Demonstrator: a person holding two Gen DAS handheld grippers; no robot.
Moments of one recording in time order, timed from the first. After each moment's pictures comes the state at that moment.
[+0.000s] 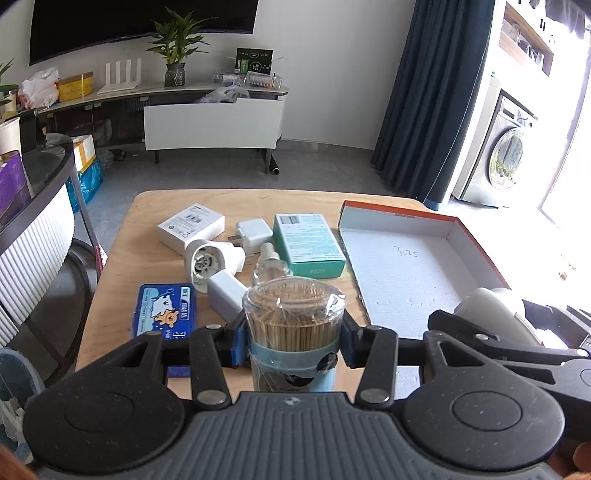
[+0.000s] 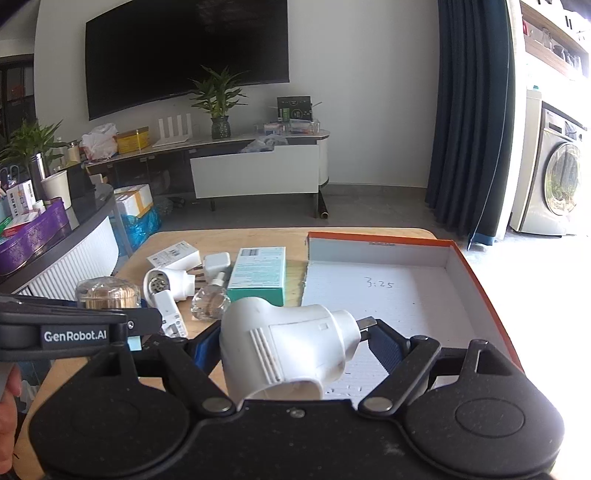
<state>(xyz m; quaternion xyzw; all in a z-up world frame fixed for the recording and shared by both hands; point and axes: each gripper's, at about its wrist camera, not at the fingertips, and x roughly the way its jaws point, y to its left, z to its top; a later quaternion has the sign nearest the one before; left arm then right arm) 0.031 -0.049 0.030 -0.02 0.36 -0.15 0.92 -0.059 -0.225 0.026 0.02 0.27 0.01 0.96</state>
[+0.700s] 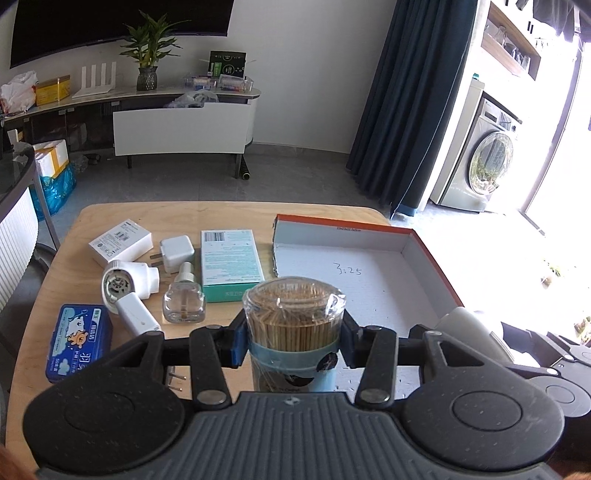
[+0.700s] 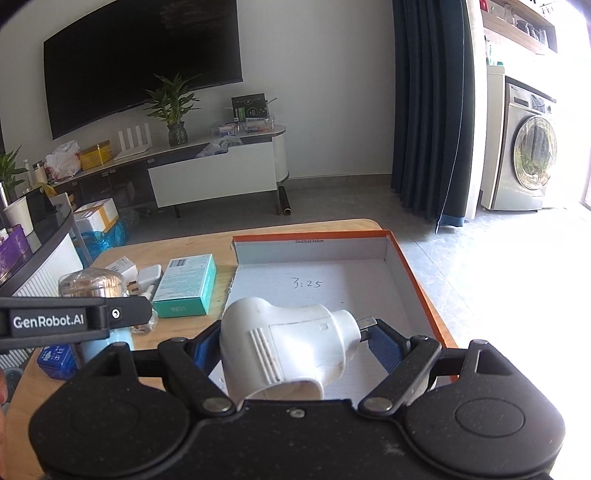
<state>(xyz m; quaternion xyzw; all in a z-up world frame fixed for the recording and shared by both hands) 0.040 -0.124 0.037 -0.03 0.35 -0.17 0.92 -0.048 -0.302 0.024 0.05 0.28 -0.03 0.96</state>
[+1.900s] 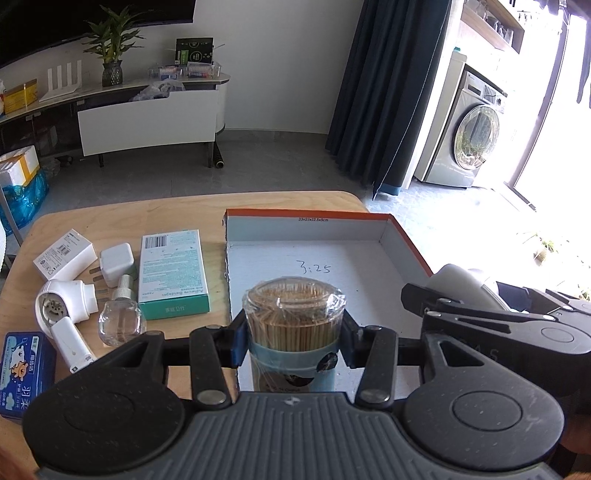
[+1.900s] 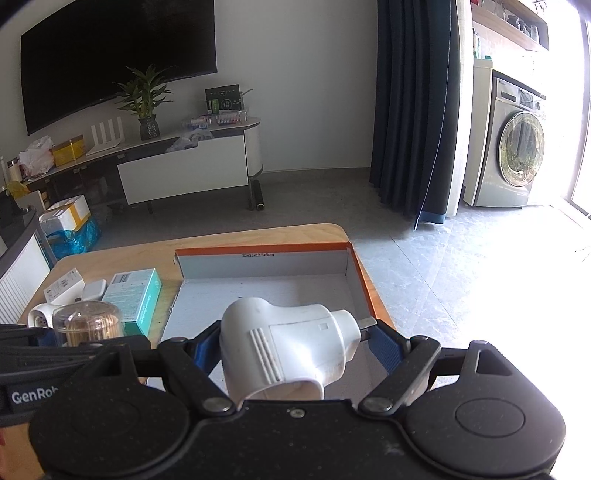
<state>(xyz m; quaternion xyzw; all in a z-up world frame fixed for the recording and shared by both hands) 0.074 -0.179 0.024 0.00 0.37 -0.20 0.91 0.008 -0.347 0.021 0.05 0.30 -0.06 0.95</state>
